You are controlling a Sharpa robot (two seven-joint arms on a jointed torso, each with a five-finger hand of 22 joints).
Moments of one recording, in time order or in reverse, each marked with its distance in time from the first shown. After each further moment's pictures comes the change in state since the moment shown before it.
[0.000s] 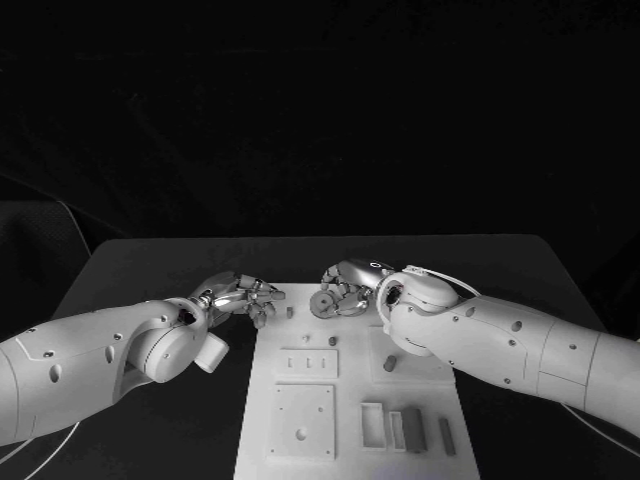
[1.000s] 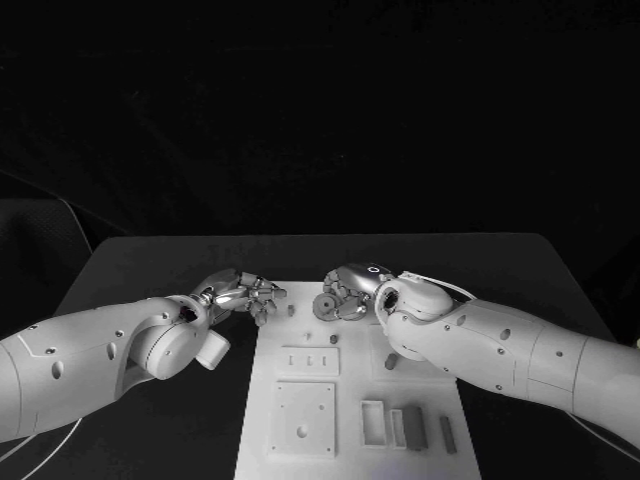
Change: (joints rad) left arm 0.001 0.002 0.001 -0.001 0.000 0.001 -0.003; left_hand 0.000 0.000 0.000 0.000 0.000 0.000 0.000 0.000 -0.001 0.000 0.000 0.000 0.000 0.000 0.000 0.000 0.002 -0.007 0.000 0.000 0.000 0.000; right arm -0.020 0.032 -0.017 -0.056 -0.082 -0.030 -0.006; right_hand -0.004 -0.004 0.000 0.000 0.002 0.000 0.000 0.000 0.000 0.000 0.000 0.000 0.000 0.000 0.000 0.000 -0.003 0.000 0.000 0.000 0.000 0.002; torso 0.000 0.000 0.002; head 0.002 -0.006
